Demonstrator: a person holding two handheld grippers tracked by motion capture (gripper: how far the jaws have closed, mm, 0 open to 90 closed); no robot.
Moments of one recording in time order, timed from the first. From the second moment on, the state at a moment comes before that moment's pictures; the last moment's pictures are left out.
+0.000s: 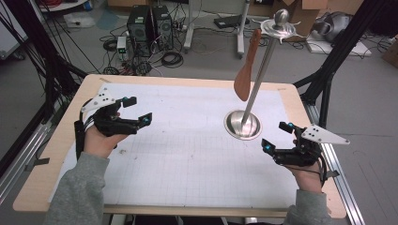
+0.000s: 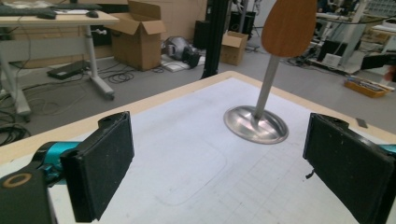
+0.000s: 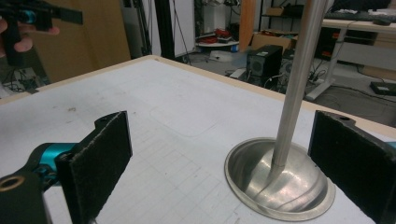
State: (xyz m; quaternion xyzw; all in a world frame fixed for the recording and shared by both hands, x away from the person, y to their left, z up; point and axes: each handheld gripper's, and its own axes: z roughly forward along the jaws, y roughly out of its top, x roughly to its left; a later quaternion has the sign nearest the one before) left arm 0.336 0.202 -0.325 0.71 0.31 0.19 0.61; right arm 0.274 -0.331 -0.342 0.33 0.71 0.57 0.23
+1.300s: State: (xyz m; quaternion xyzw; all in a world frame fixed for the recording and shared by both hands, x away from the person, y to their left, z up) left arm 0.272 0.299 -0.360 0.68 0.39 0.26 0.57; right arm 0.282 -0.336 -0.345 0.35 0.70 0.57 0.23
